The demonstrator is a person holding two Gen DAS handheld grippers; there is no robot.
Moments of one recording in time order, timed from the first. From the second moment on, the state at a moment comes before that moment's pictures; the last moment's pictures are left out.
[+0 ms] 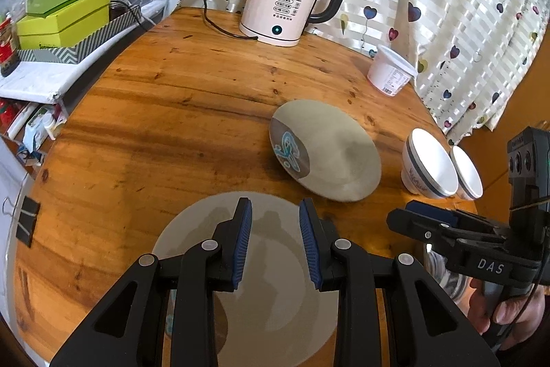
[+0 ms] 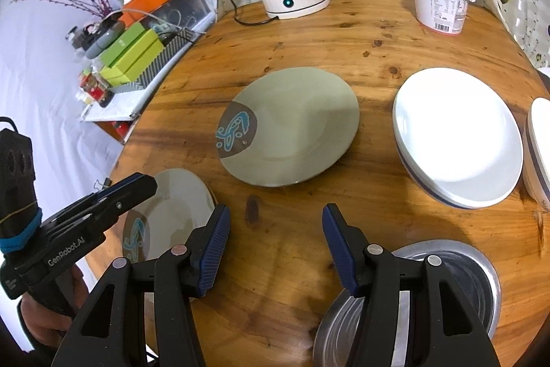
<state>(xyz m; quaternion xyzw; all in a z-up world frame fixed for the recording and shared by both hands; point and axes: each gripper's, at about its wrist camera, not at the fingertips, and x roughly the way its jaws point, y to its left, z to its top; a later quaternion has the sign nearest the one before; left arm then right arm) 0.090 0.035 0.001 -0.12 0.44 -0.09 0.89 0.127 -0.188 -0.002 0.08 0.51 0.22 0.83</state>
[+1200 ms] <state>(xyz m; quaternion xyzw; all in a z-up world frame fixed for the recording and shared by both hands) 0.190 0.017 -0.041 -0.13 0.51 -0.12 0.84 0.166 -0.189 -0.017 0.09 0.53 0.18 0.82</state>
